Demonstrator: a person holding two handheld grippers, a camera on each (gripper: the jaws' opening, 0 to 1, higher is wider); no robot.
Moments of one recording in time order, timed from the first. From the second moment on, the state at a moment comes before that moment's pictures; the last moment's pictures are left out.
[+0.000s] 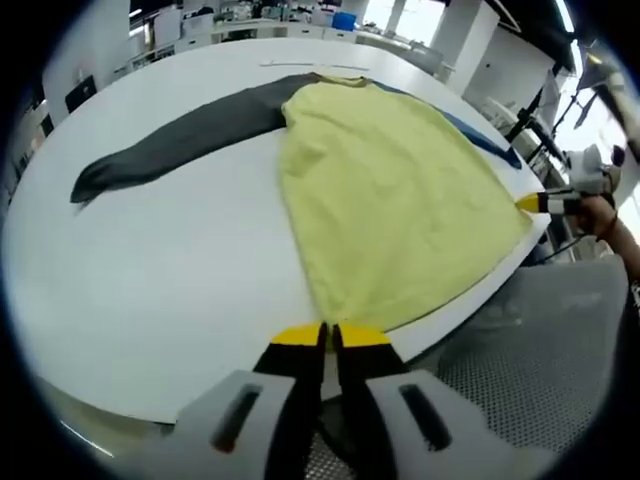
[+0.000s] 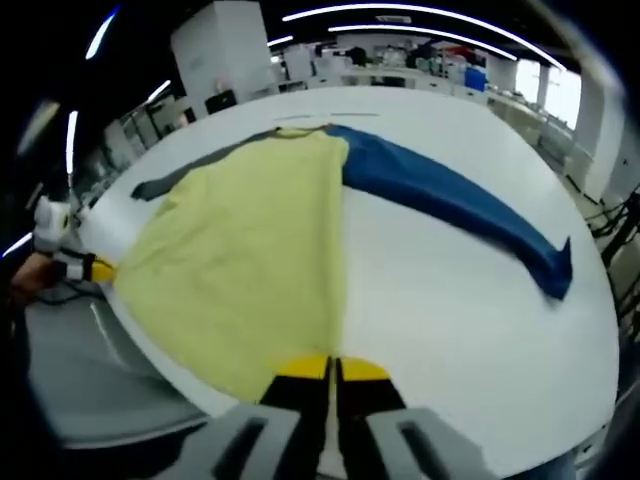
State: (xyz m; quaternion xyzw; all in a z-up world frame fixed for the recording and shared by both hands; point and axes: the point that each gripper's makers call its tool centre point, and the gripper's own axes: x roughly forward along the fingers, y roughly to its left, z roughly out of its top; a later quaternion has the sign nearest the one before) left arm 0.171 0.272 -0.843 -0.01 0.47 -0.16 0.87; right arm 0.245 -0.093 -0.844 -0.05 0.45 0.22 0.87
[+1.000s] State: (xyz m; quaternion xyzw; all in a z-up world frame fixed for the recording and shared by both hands) left arm 0.219 0.251 -0.773 0.05 0.28 -0.23 0.93; right arm 0.370 -0.072 -0.791 0.00 0.31 0.28 0.91
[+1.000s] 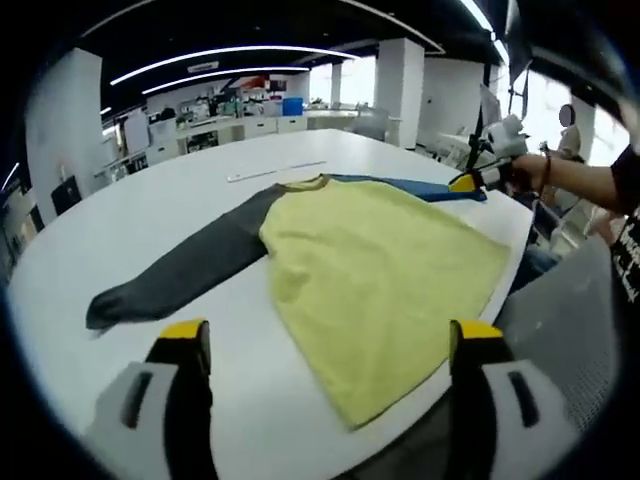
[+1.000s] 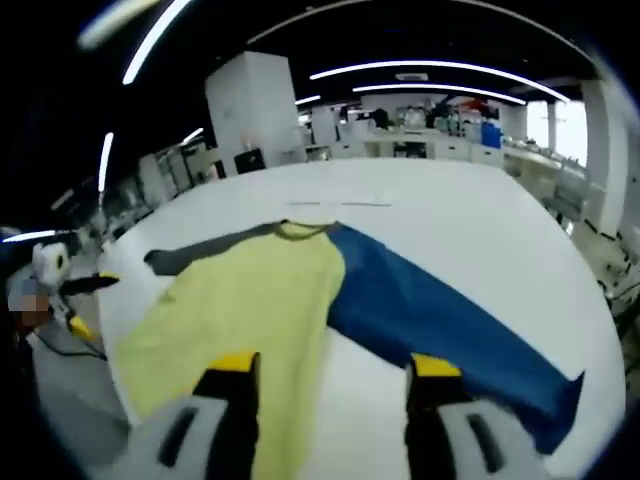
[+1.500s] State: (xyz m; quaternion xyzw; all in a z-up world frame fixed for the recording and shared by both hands) left arm 0.225 0.250 -0.768 0.05 0.28 -0.25 0.93; right arm 0.413 -0.061 -0.815 -0.07 0.32 0.32 0.89
